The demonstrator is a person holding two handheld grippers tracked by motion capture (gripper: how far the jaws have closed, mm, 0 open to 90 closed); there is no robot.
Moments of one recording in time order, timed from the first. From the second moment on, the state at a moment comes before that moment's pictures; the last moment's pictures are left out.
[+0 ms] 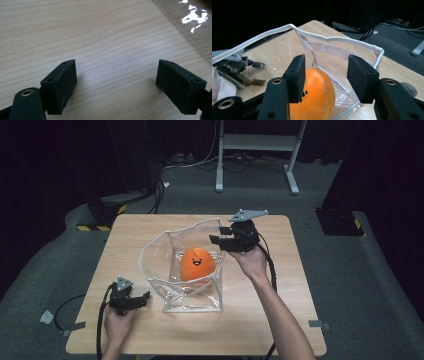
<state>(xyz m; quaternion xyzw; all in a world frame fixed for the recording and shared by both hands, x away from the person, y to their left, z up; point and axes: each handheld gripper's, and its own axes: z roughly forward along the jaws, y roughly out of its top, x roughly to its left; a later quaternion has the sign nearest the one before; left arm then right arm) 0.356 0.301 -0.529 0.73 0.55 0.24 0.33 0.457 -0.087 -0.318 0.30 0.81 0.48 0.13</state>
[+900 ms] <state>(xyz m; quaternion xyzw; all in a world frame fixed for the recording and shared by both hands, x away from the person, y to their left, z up) 0.356 0.301 -0.529 0.73 0.55 0.24 0.33 0.448 -0.113 -0.314 0.31 0.79 0.51 0.14</state>
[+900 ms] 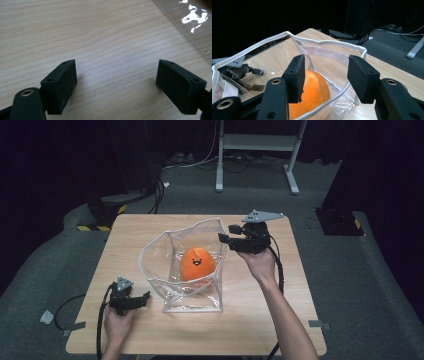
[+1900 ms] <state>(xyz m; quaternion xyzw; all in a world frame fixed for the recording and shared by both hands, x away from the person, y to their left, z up) 0.356 0.301 -0.529 0.73 0.55 0.24 0.33 0.438 -0.136 -0.306 0.32 0.77 0.53 0.16</state>
